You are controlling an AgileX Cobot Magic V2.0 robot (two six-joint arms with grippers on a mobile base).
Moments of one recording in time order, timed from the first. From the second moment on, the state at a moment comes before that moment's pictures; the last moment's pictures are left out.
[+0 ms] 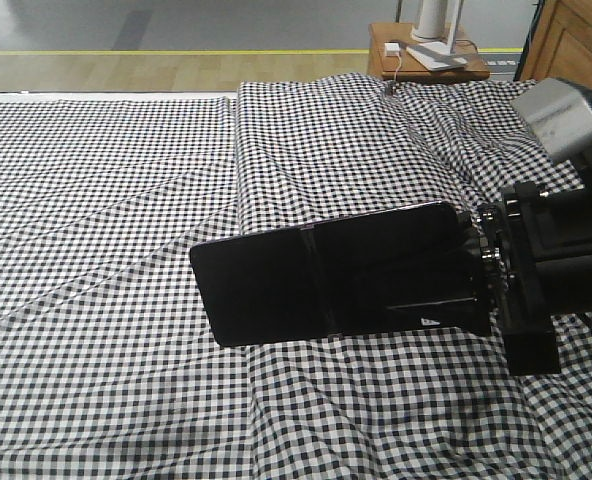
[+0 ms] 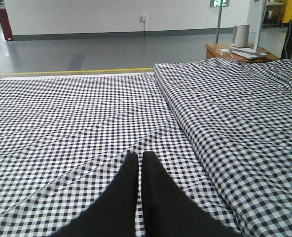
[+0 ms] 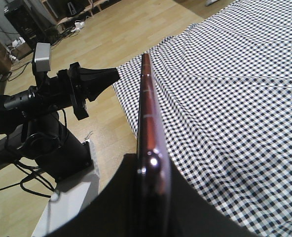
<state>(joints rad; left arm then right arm) 0.00 -0.02 0.03 -0.14 0.23 0.14 0.16 1.16 -0.96 1.21 1.22 -1.12</state>
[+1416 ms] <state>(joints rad) 0.00 -0.02 0.03 -0.14 0.23 0.14 0.16 1.16 -0.96 1.21 1.22 -1.12</state>
